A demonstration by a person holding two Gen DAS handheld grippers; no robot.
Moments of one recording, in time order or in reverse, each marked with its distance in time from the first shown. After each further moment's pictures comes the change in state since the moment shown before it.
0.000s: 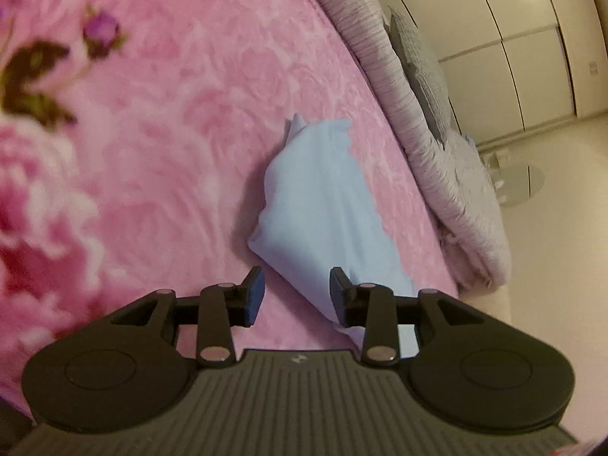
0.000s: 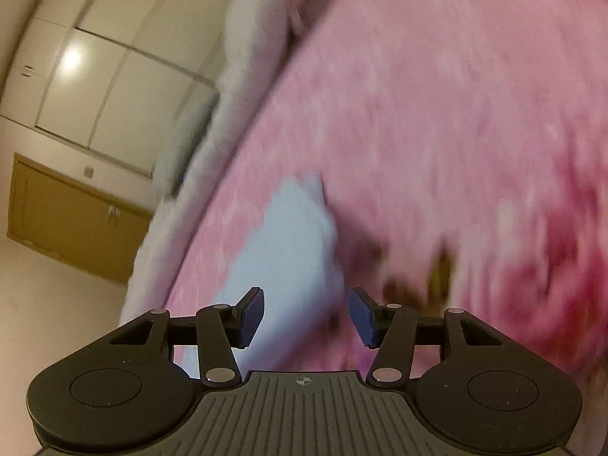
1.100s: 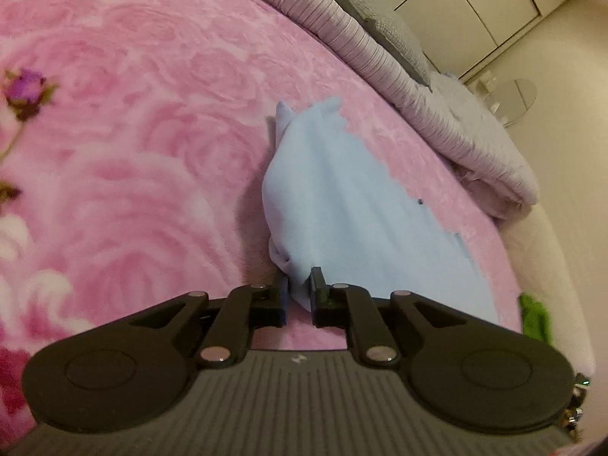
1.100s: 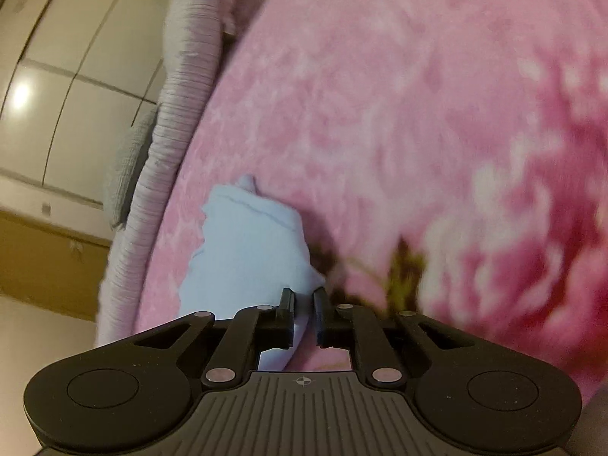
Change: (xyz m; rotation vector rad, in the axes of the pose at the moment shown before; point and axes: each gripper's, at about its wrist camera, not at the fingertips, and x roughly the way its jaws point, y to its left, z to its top) left arm 0.029 0.003 0.001 0.359 0.029 0.045; right arm 0.045 -0.033 0.013 0.076 -0.077 -0.132
